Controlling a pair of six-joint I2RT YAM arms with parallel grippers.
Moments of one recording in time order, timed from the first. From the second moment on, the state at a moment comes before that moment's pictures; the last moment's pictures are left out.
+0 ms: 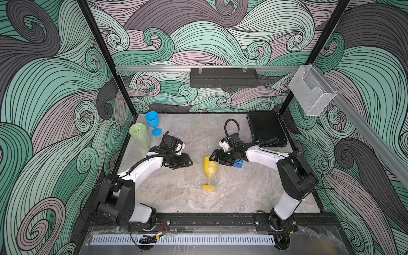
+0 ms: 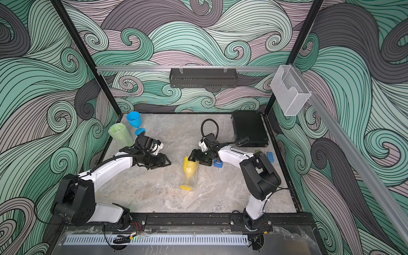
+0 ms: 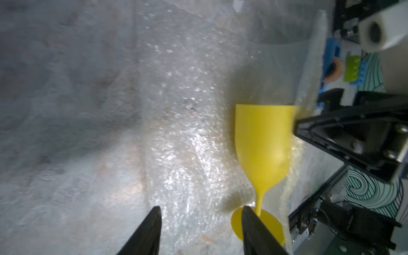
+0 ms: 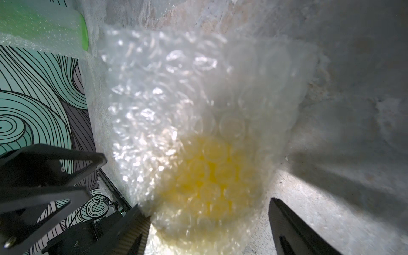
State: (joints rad) left arm -0.30 1.44 0.87 -0.60 0.42 -0.38; right arm 0.55 1.75 1.03 -0.32 -0.50 0.62
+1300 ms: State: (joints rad) left arm -0.24 1.75 1.00 -0.56 0.58 -0.47; right arm 0.56 1.75 1.02 -0.30 -0.49 0.62
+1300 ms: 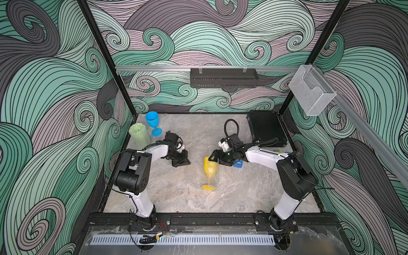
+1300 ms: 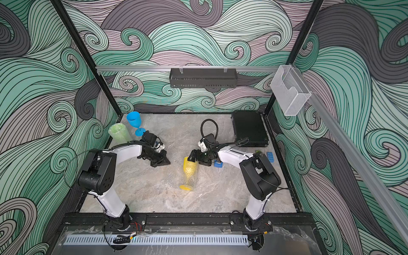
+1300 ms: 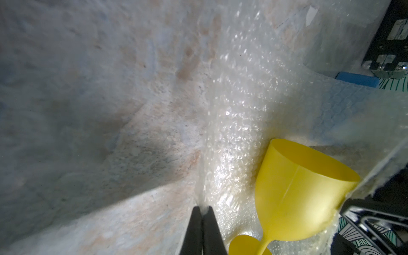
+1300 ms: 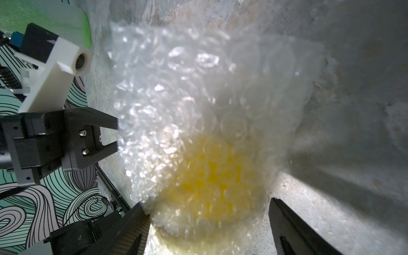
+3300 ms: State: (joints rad) left arm -0.48 1.69 1.02 -0.33 0.83 -0.84; right arm 0.58 1.75 1.00 -0.24 -0.46 0.69
